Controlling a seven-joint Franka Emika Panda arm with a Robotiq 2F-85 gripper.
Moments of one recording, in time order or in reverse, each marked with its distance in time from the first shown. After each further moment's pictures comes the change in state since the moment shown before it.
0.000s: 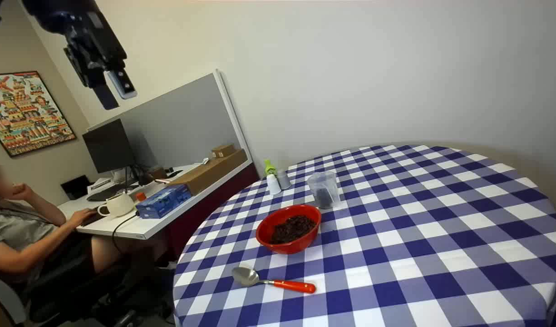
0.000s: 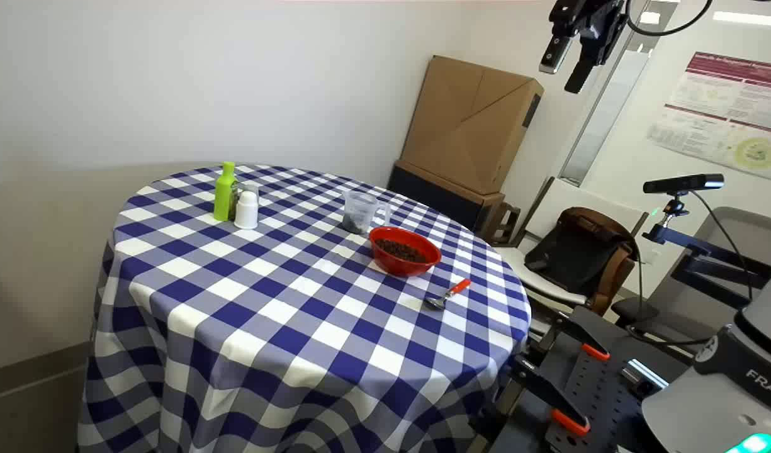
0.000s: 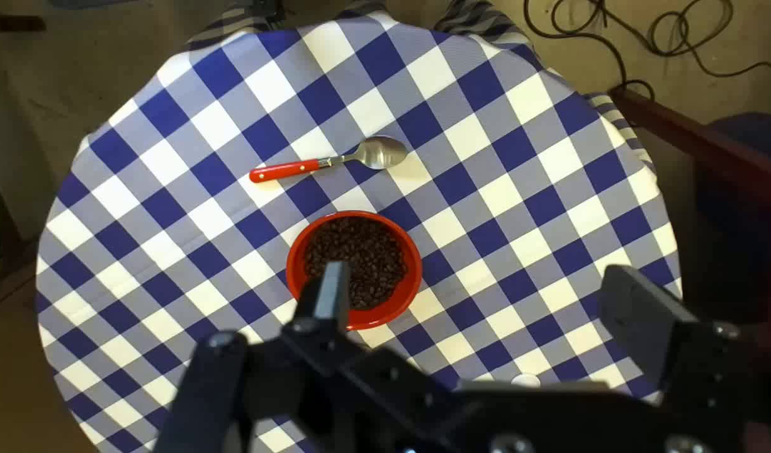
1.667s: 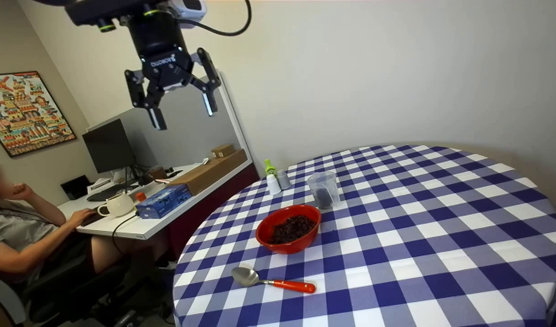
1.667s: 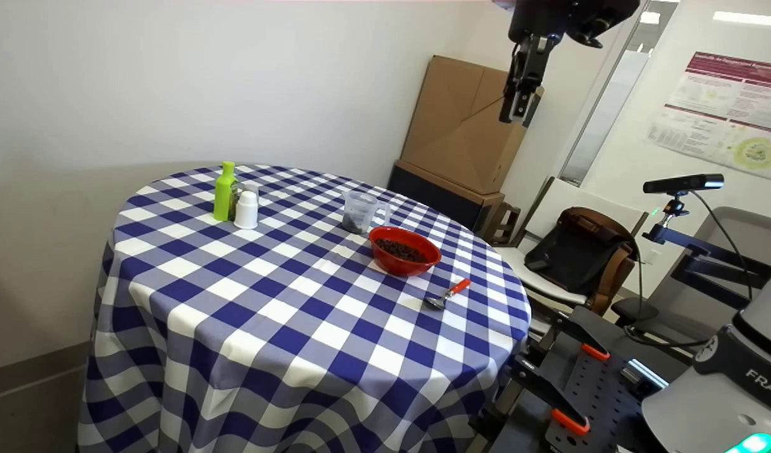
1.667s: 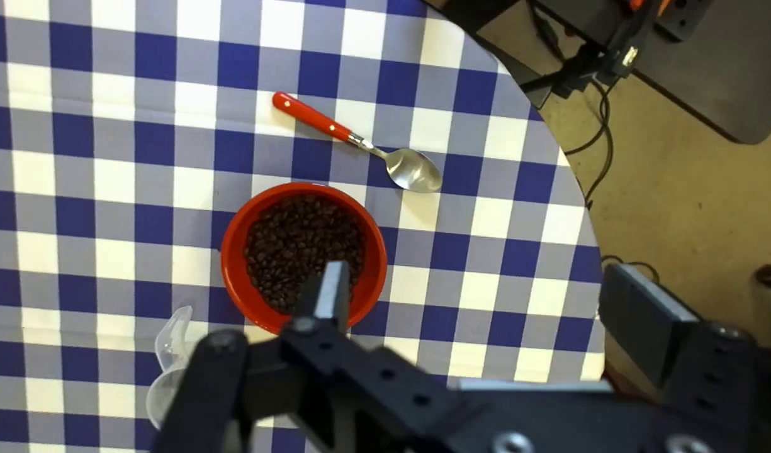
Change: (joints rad) arm 0.066 0.412 -0.164 0.191 -0.111 0.033 -0.729
